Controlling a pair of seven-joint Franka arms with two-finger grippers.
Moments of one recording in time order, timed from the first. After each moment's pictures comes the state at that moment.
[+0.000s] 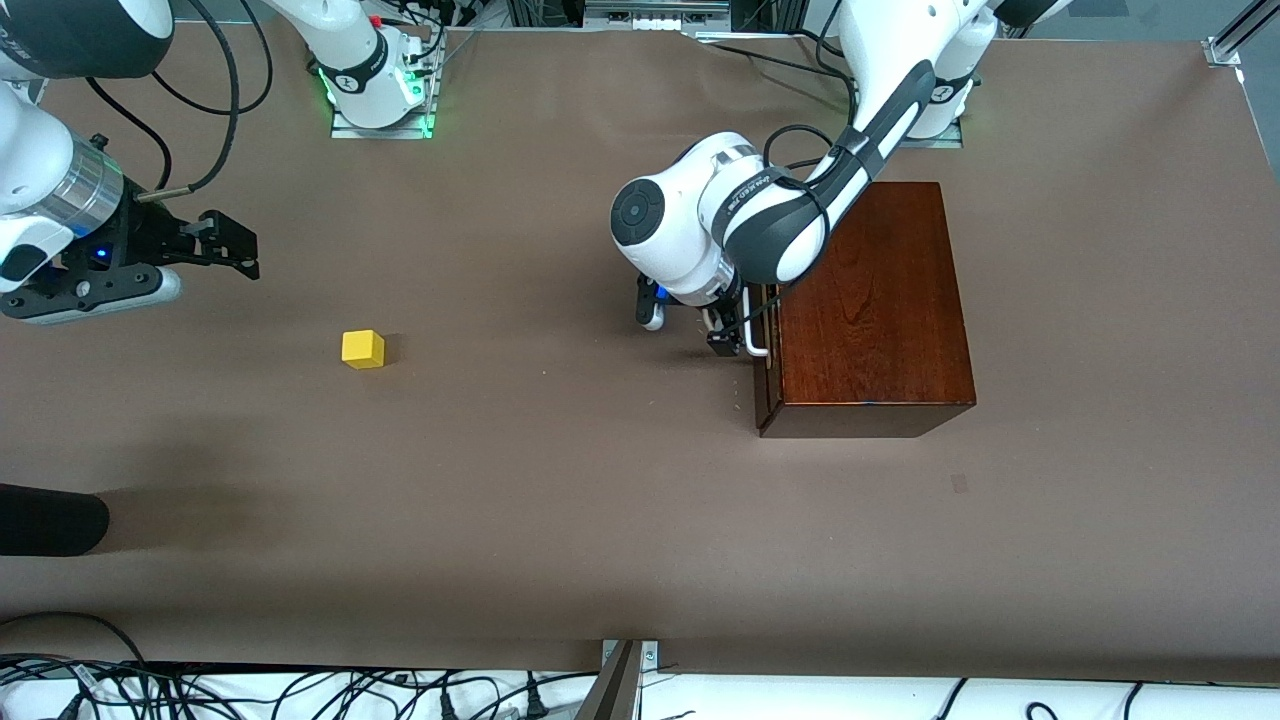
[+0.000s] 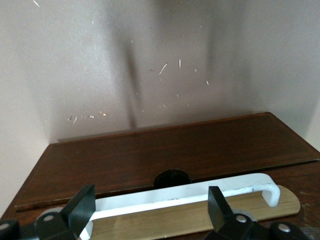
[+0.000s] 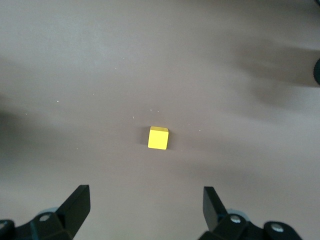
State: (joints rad) left arm -0.45 0.67 -0.39 -1.42 0.50 1.64 0.72; right arm 0.16 0.11 -0.04 -1.54 0.00 1.62 -0.10
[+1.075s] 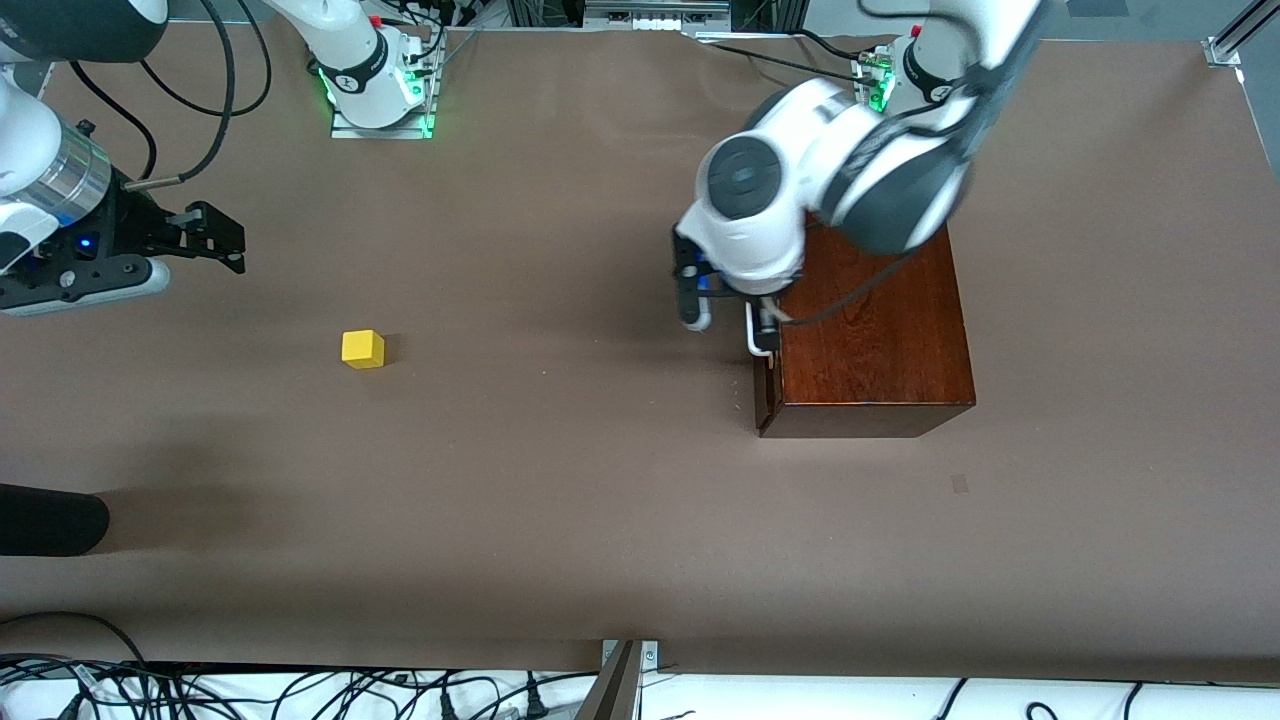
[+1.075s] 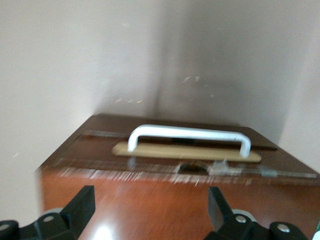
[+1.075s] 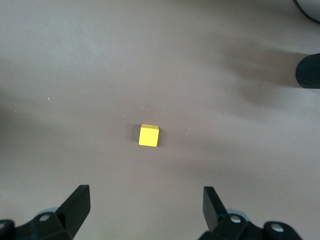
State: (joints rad) left arm -0.27 0.45 -0.39 -1.39 0.26 1.64 0.72; right arm 0.16 0.12 -0.03 -1.49 -0.05 1.58 -0.10
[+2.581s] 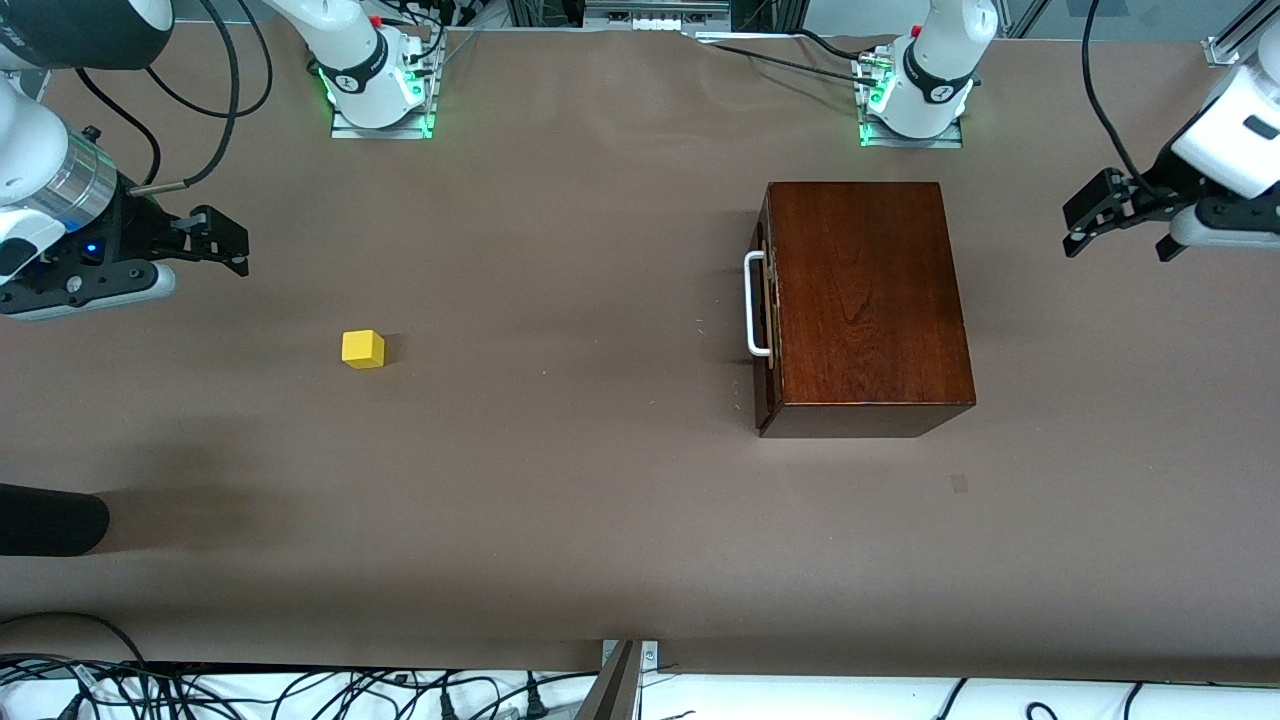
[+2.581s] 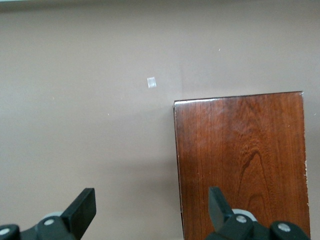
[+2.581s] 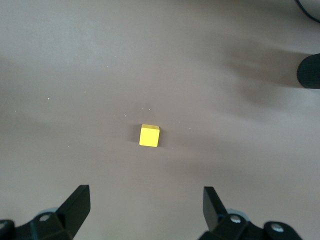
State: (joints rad) left arm 0.02 -0.05 -0.09 -1.68 0.03 1.67 -0.03; right arm 0.16 0.12 -0.03 -1.49 -0.05 1.58 -0.10
